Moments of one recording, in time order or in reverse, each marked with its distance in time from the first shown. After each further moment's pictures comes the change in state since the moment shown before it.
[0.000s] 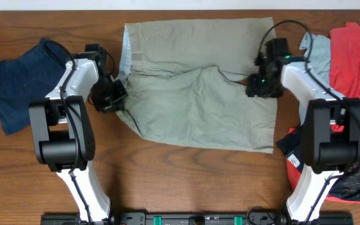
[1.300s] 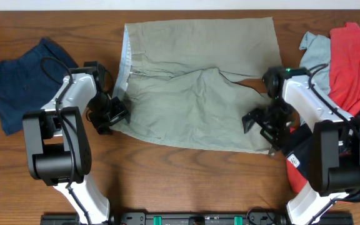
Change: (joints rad) left arm 0.019 -0.124 -0.220 0.027 -0.008 -0.080; right arm 0.053 -0.187 -0.233 -0.509 -0.092 0.938
